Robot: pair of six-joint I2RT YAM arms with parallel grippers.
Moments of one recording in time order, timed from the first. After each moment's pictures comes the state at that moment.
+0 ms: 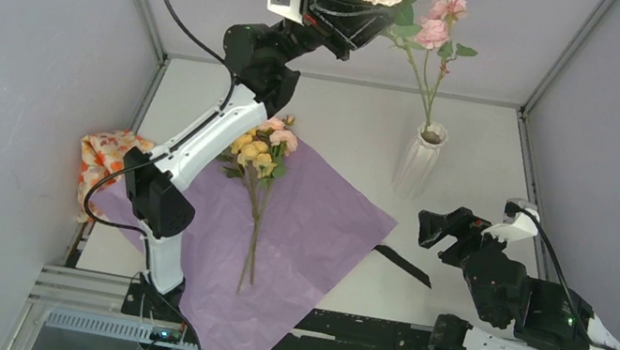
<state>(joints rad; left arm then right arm) -0.62 1.86 2.00 0.96 0.70 -0.64 1.22 0.51 0.99 -1.02 0.98 0.91</state>
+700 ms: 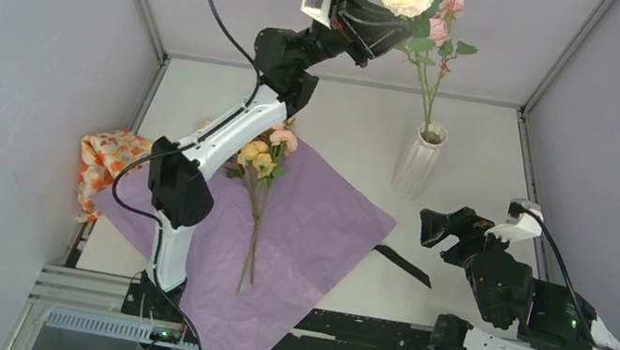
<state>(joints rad) -0.63 1.98 2.07 0.97 0.71 -0.71 1.22 0.49 0.99 -0.98 0.98 0.88</state>
